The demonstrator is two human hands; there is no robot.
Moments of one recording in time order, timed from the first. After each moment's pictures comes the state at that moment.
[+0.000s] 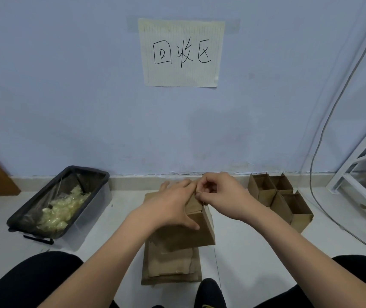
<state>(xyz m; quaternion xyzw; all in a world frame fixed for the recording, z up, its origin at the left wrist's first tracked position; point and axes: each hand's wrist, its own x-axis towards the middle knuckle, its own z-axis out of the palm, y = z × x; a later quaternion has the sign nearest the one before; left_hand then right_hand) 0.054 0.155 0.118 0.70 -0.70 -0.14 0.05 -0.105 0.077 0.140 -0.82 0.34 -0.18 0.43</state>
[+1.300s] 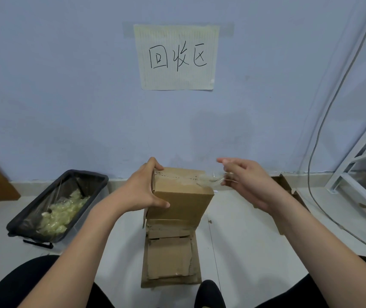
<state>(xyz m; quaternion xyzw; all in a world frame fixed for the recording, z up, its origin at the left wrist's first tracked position) 0.111 0.171 0.139 0.76 -0.57 -0.21 0.25 -0.137 0.043 0.163 -0.58 0.36 -0.31 0.67</state>
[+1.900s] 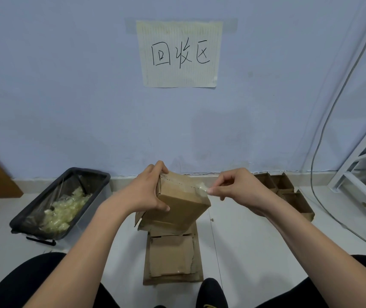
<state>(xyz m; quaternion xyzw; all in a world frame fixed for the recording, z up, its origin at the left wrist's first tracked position) 0.109 0.171 0.133 0.76 -0.60 -0.17 0.17 -0.131 0.056 0.151 -0.75 0.39 -0.18 0.49</state>
